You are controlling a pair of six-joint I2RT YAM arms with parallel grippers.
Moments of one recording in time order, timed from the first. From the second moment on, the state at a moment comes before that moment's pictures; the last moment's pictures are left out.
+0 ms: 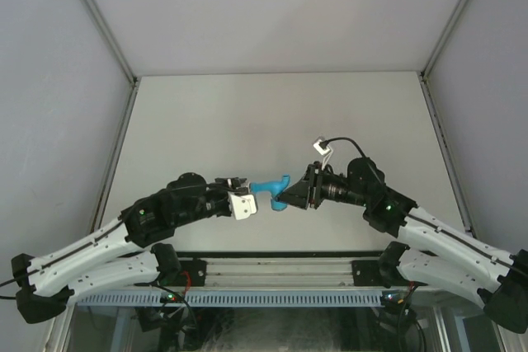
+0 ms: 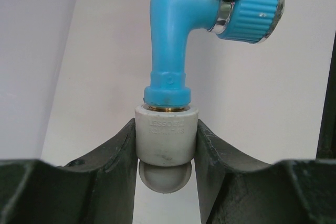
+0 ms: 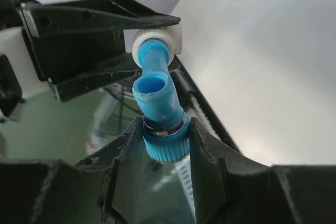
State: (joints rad) left arm -1.05 0.72 0.75 -0.43 0.00 0.61; right arm 0.84 0.85 0.62 0.02 -0.44 0.74
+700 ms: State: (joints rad) left arm -1.06 0.71 0.75 -0.43 0.04 0.62; right arm 0.79 0.69 0.53 0.17 -0.35 0.96
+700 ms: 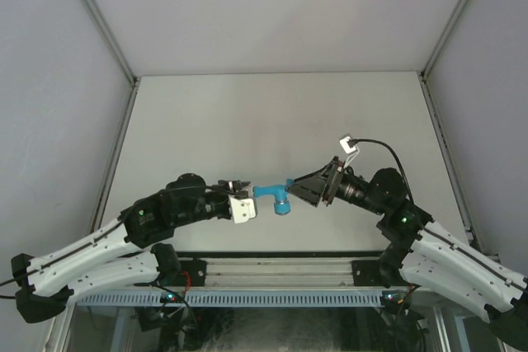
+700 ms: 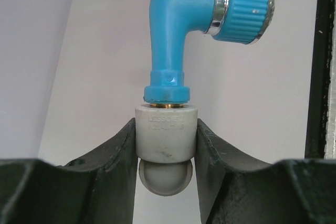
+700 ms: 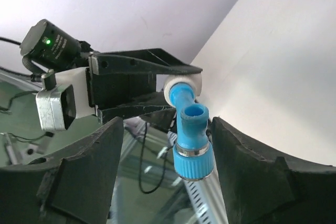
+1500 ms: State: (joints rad) left arm -1.06 0.72 0.79 -0.49 0.13 0.61; right arm 1.15 0.47 0.52 -0.08 -0.21 -0.94
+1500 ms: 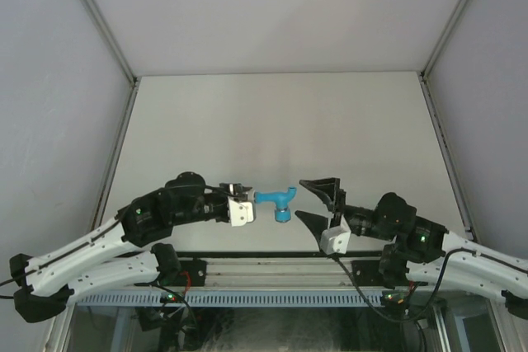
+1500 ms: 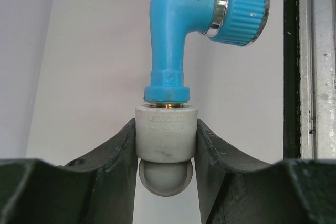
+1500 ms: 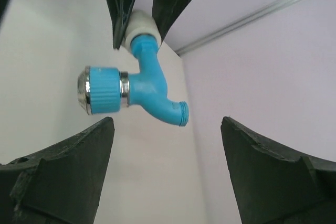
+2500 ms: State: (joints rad) left arm -1.06 0.76 0.84 -0.60 0.21 0.59; right arm 1.40 0.69 0.48 0.01 0.12 -1.34
